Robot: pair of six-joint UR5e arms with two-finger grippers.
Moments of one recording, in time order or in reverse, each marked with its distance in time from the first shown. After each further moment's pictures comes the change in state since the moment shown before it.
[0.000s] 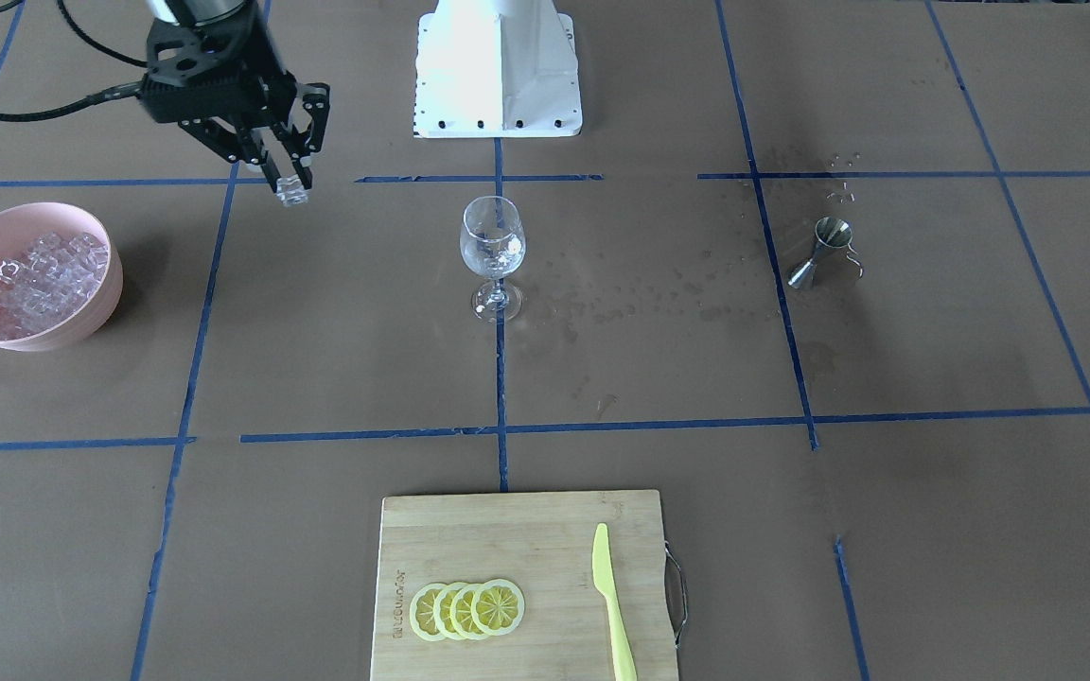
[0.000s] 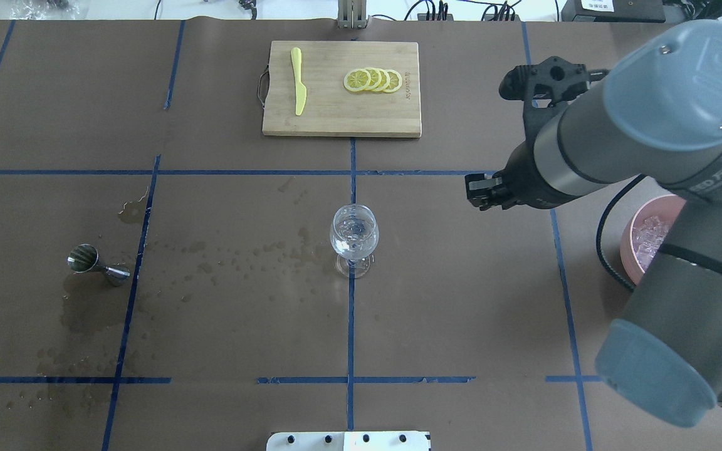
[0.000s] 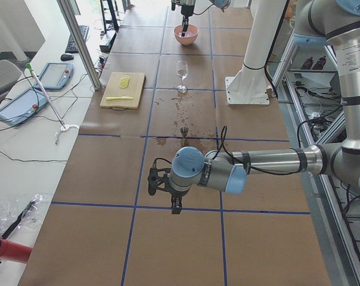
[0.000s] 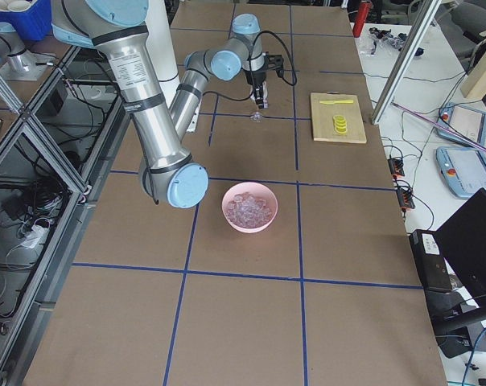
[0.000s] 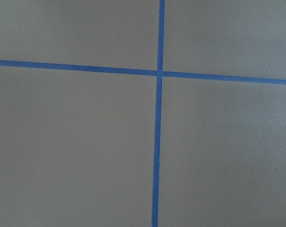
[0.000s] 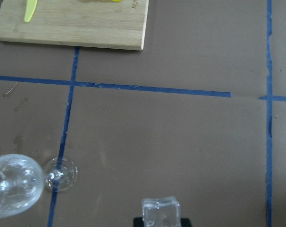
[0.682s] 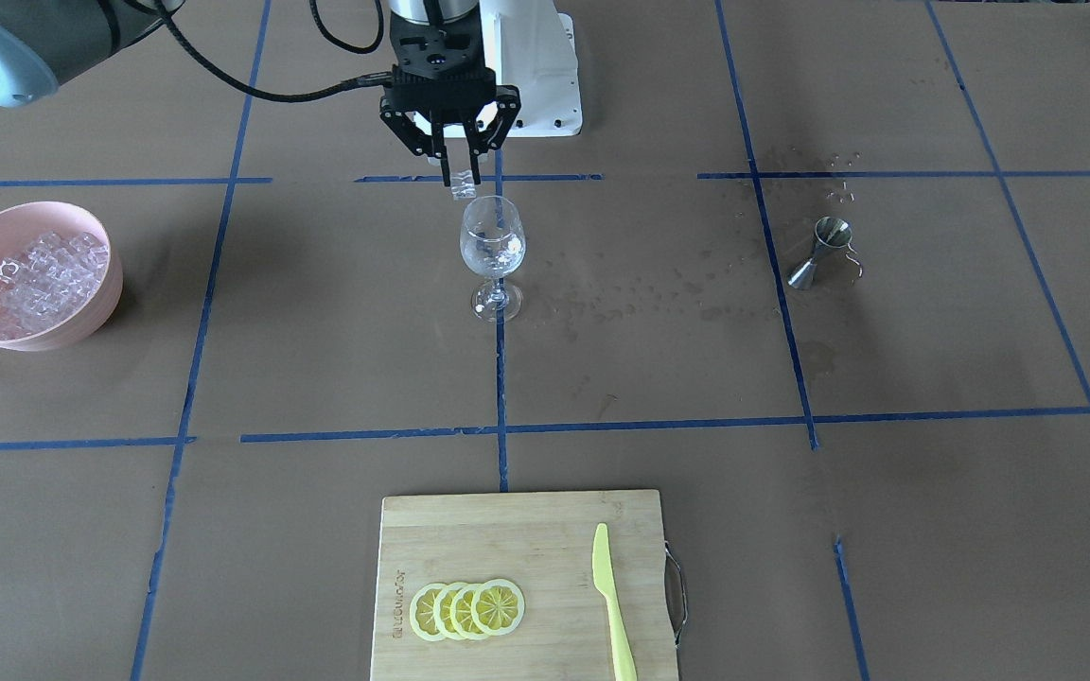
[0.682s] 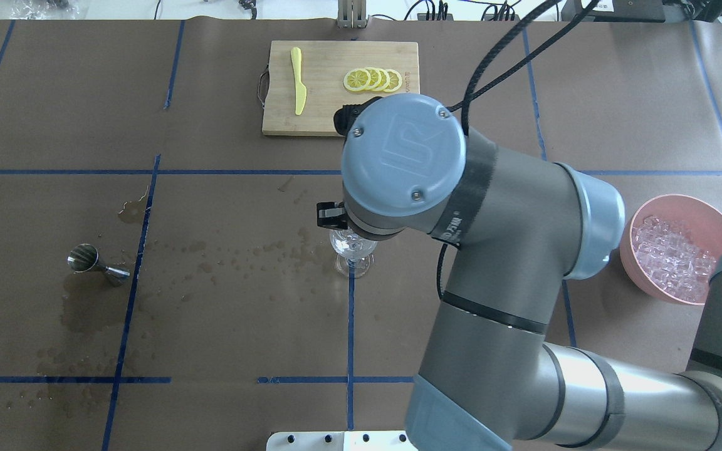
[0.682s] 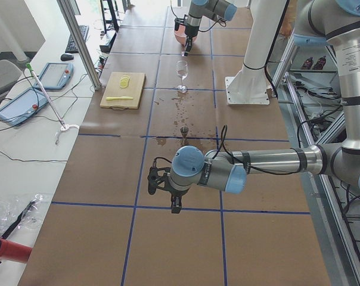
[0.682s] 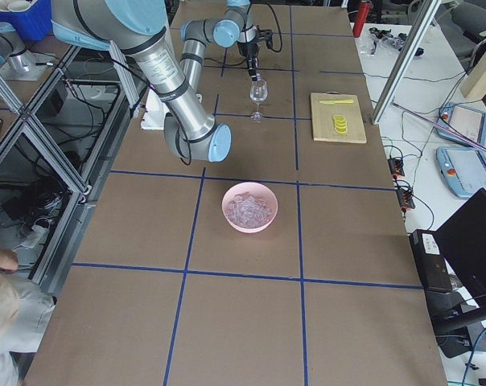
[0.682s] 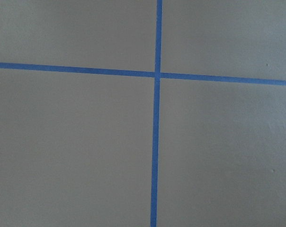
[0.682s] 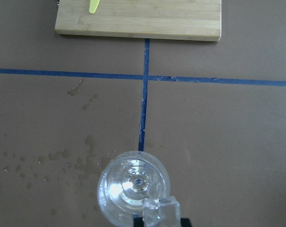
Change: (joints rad) left arm 0.000 0.000 -0.004 -0.001 0.000 0.000; right arm -0.192 0.316 -0.274 -0.044 -0.195 0.161
